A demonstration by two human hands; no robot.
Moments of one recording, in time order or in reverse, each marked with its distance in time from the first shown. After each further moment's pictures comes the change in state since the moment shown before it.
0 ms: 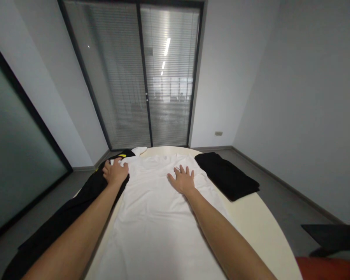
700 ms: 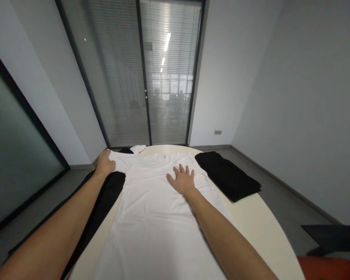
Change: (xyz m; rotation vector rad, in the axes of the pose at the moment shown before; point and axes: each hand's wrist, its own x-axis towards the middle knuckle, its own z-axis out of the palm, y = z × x) left_hand 0.088 -0.039 0.014 -0.094 -0.092 0.307; right_hand 0.011 0.003 0.010 0.000 0.021 -0.019
